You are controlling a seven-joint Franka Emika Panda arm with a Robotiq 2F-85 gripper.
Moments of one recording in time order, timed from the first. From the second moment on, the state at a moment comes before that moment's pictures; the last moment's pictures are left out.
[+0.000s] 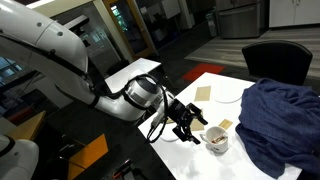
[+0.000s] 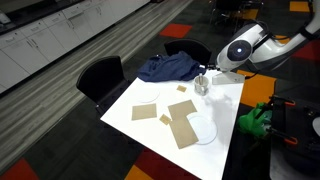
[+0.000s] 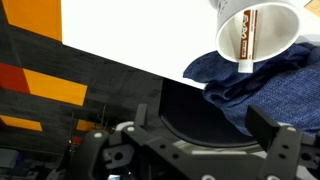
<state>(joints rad) -0.08 0.23 0.00 -2.39 -1.32 2.49 2.19</state>
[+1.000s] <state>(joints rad) -0.05 0.41 0.00 -2.24 -1.31 2.50 2.20</state>
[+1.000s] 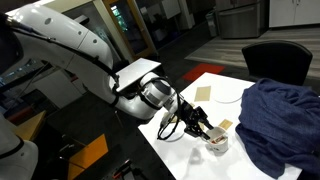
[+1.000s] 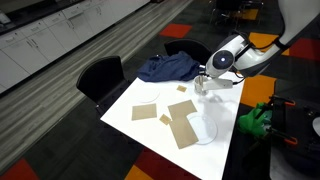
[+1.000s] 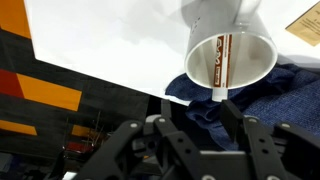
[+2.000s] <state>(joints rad) -0.04 0.54 -0.01 -2.15 -1.33 2.50 2.26</state>
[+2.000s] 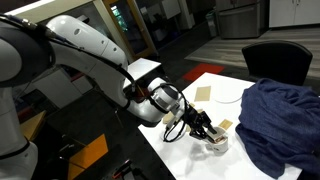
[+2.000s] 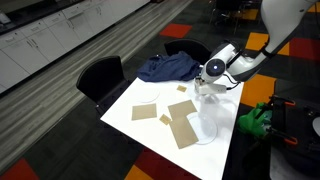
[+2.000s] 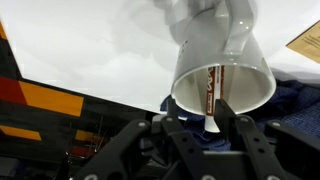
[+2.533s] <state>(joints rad) -0.04 0.62 -0.02 -2.08 -1.36 2.52 2.29</state>
